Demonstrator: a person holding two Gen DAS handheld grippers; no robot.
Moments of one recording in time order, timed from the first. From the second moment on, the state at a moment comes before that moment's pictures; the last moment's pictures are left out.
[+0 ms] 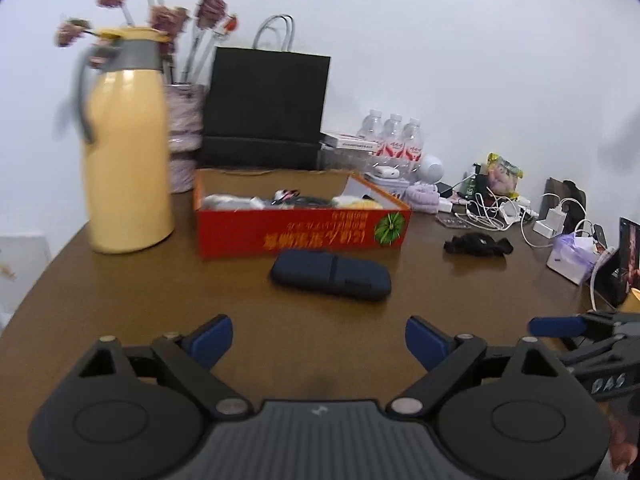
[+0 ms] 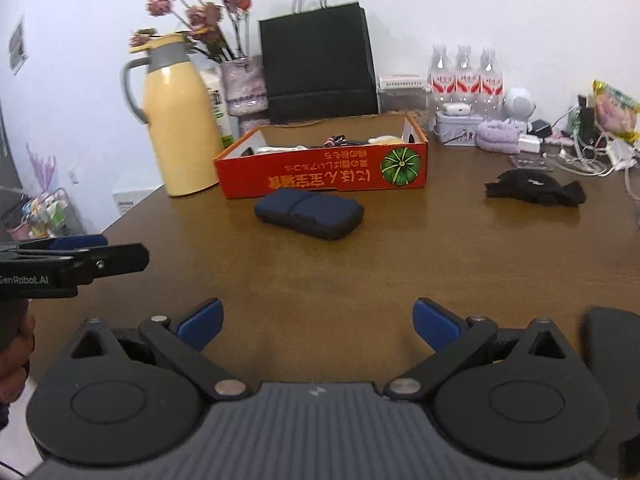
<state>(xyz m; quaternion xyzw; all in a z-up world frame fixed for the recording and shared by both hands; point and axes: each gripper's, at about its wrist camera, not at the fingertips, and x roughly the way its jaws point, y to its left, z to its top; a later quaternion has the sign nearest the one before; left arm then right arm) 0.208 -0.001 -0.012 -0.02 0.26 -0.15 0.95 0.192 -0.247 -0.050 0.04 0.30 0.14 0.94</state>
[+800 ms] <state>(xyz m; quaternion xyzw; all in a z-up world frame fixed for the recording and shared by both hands) 0.380 -0.019 -0.064 -0.05 0.32 -0.18 0.93 0.368 -0.235 -0.102 0.13 0.32 0.12 0.93</state>
